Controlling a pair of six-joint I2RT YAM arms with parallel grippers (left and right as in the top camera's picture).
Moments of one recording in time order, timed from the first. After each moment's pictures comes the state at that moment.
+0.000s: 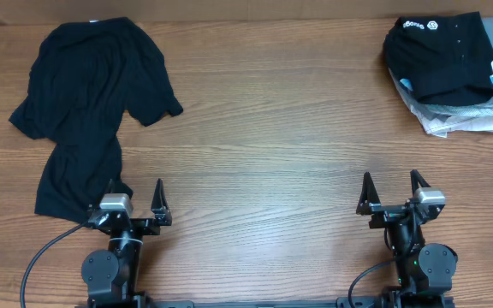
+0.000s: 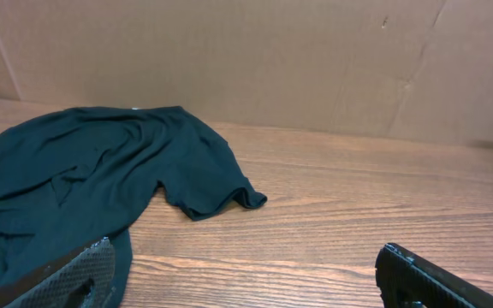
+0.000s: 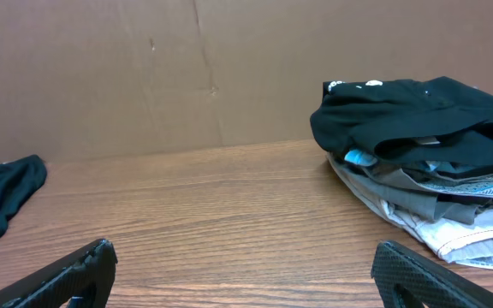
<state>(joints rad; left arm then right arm) 0.11 0.01 0.01 -0.06 0.15 -0.13 -0.02 0.01 0.02 -0.03 -0.10 0.13</state>
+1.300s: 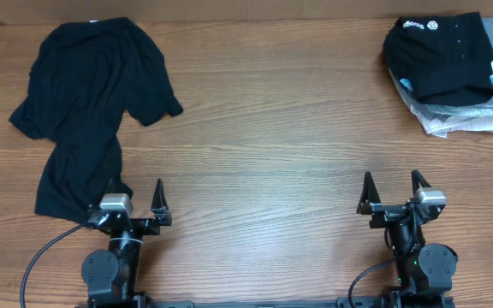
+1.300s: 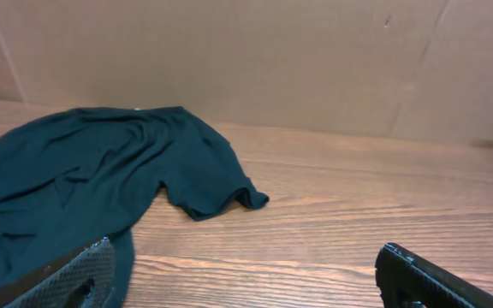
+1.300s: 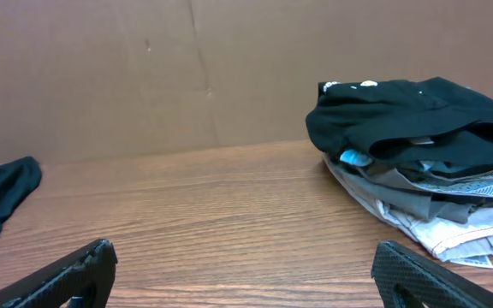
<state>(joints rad) 0.11 0.01 0.01 -0.06 0.15 -0.12 -0.02 0.01 0.02 -0.03 -0.08 0.13</state>
